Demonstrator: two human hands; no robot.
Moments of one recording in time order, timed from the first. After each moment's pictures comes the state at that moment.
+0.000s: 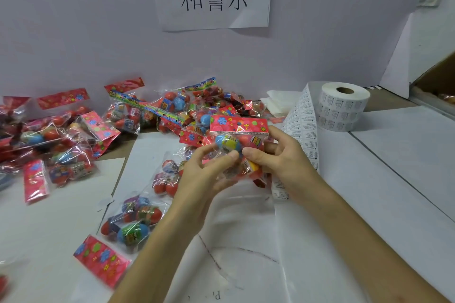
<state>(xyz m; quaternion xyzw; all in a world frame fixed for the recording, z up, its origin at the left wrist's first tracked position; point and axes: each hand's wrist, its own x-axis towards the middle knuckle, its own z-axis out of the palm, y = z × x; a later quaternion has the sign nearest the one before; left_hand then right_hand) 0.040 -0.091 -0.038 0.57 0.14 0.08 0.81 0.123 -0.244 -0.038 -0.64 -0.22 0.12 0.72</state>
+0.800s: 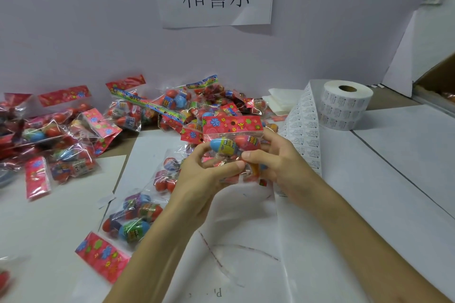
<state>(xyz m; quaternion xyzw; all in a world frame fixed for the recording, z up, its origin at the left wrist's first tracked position) 0.041 -0.088 -0.035 0.57 0.12 0.07 0.81 0.119 -0.241 -0.039 -0.64 -0.23 0.18 0.71</state>
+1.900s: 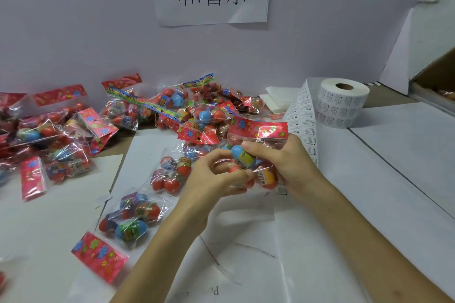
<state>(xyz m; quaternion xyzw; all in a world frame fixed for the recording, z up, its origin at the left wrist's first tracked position) 0.040 -0.096 -0.045 0.67 0.09 0.03 0.74 0.127 -0.248 -0.039 -0.68 -0.17 0.11 0.70</state>
